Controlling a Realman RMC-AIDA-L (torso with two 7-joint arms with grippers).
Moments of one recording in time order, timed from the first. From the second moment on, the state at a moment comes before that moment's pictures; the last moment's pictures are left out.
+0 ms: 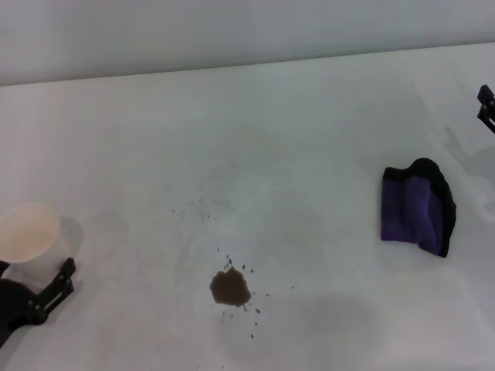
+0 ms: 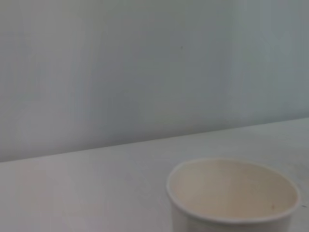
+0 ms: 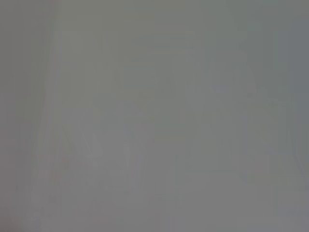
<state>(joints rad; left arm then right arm) -0.17 -2.09 1.26 0.09 -2.37 -1.25 2.77 0.31 2.01 -0.47 -0.06 2.04 1.31 -2.89</state>
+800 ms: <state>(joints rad) 0.00 -2.08 1.26 0.08 -2.55 -1.43 2.79 0.31 2.00 -0.44 -0.15 2.05 1.16 -2.39</state>
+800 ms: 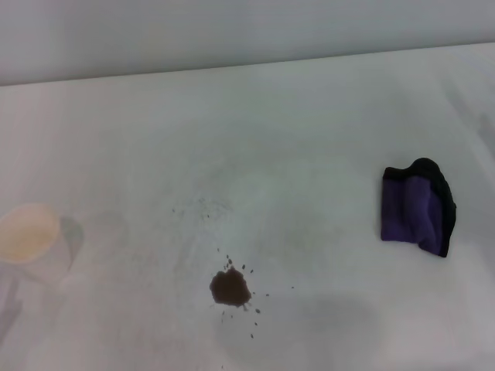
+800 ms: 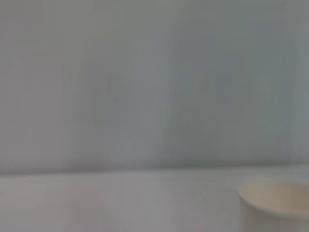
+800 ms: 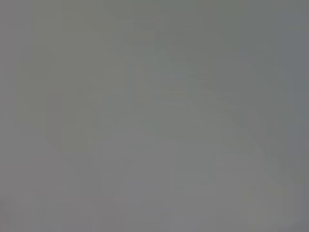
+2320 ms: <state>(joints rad) -0.11 -2.06 1.15 0.17 -2.62 -1.47 2.82 0.62 2.02 -1.50 -1.37 0.29 1.61 0.14</state>
